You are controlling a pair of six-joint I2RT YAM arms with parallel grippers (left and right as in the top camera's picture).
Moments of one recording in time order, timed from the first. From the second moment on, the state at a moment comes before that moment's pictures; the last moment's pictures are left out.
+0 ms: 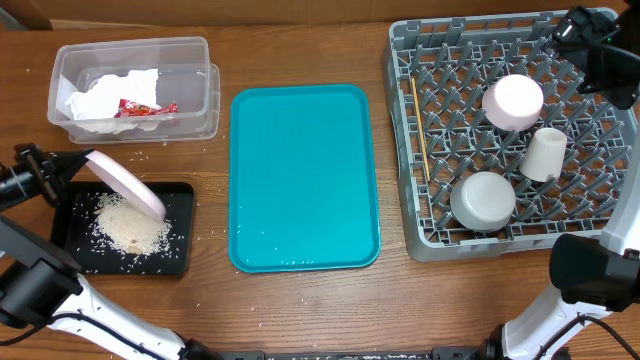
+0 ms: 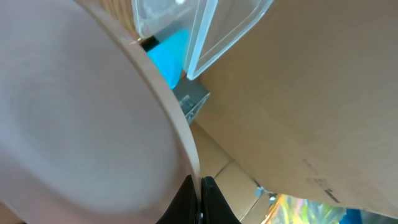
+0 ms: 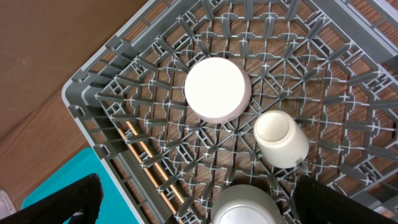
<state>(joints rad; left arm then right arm) 0.89 2.23 1.89 -1.68 1.18 -0.23 -0.20 1.93 2.43 -1.55 -0.02 0.46</state>
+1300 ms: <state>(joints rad) -0.43 1.86 1.87 -1.31 0.07 -0.53 -0.20 1.93 2.43 -1.48 -0.08 0.48</state>
